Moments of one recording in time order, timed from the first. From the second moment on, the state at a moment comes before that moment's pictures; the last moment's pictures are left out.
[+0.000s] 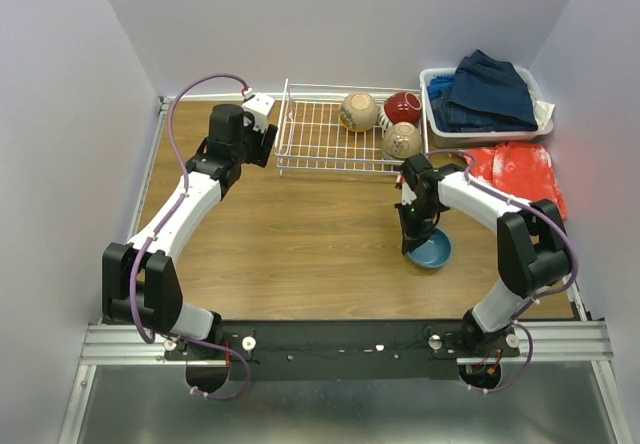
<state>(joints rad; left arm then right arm) -0.25 1.44 1.16 -0.19 -0.02 0.22 0.39 1.67 1.07 -0.91 -0.20 0.23</state>
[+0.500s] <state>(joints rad) -0.21 1.48 1.27 -0.20 0.10 0.22 0.46 1.63 1.68 -1.01 -0.31 -0.03</state>
